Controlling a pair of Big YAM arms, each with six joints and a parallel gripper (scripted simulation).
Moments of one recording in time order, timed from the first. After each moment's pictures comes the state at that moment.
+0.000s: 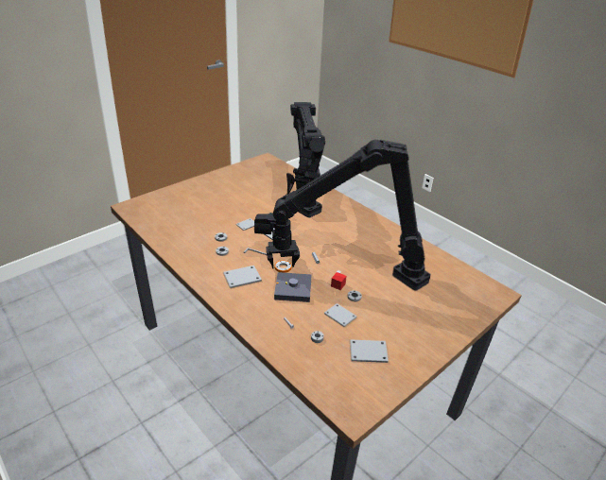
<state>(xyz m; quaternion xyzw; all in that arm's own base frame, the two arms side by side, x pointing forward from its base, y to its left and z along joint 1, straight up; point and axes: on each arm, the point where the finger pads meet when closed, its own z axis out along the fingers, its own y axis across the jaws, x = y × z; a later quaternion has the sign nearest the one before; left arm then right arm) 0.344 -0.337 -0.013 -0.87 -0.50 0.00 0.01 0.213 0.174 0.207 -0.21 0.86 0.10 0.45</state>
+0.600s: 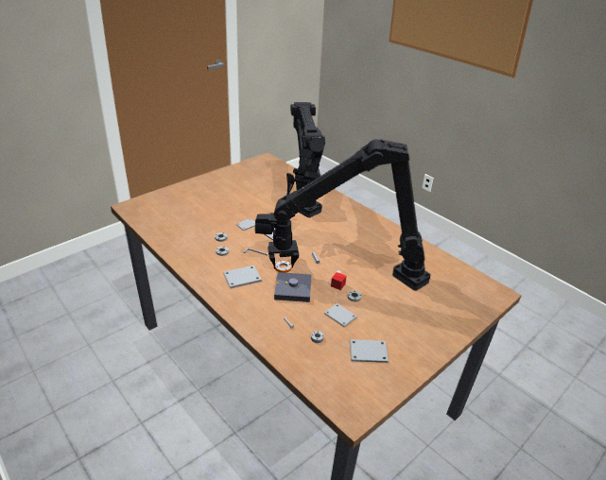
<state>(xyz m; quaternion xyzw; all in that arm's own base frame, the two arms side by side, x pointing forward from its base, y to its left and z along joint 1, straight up) 0.343 -0.336 -0.013 -0.87 -0.50 0.00 0.01 0.213 0.174 0.207 -0.21 0.86 0.10 0.45</state>
